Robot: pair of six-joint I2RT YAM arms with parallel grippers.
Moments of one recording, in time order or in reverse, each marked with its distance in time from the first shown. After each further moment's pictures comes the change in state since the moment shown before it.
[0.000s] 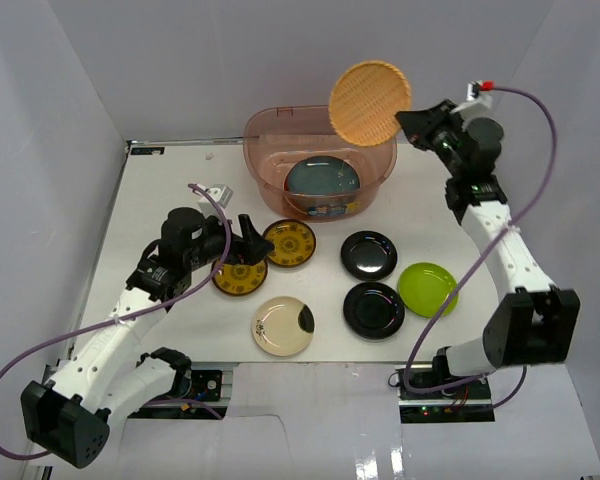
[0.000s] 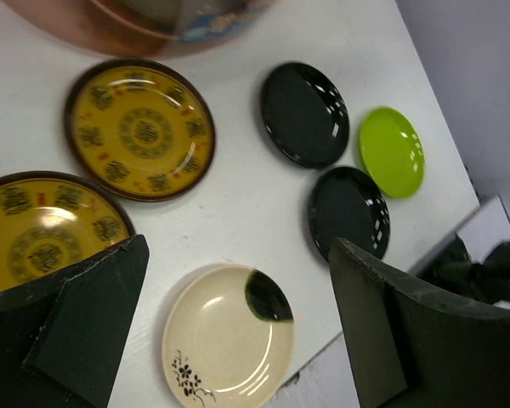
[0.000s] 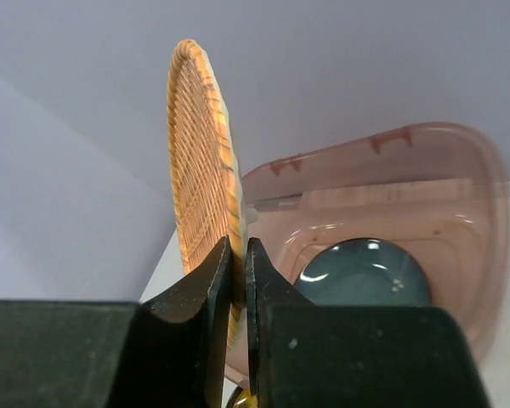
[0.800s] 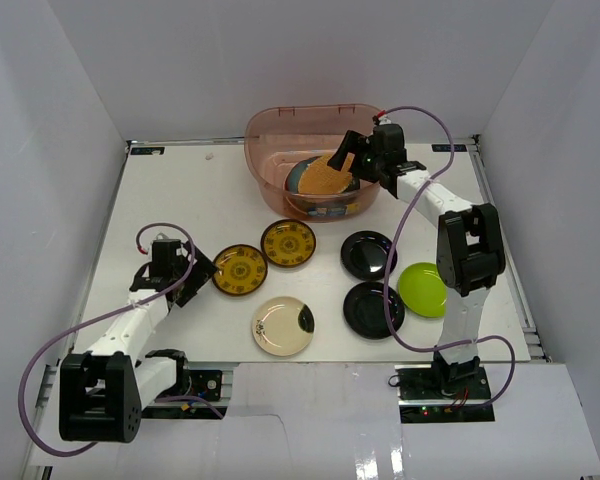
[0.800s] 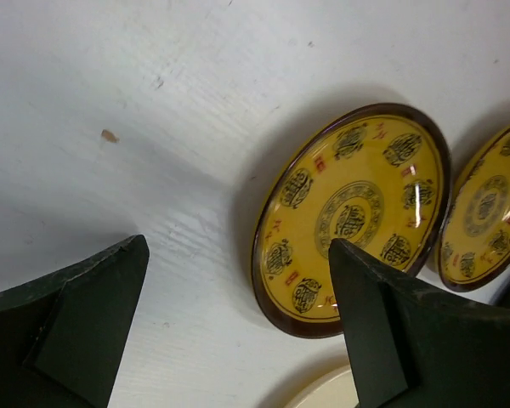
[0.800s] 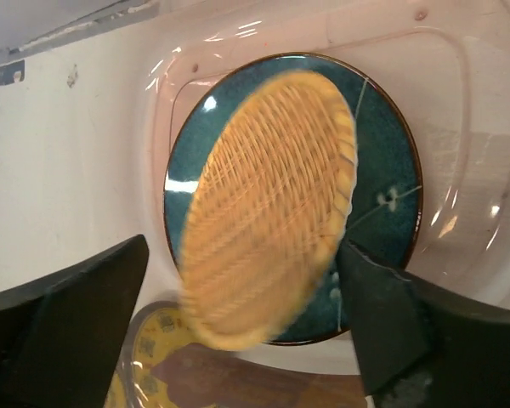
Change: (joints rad) left arm 0.387 0.110 -0.323 -0.010 -0.336 -0.368; right arm 0.254 0.631 0.363 -0.374 0.121 -0.142
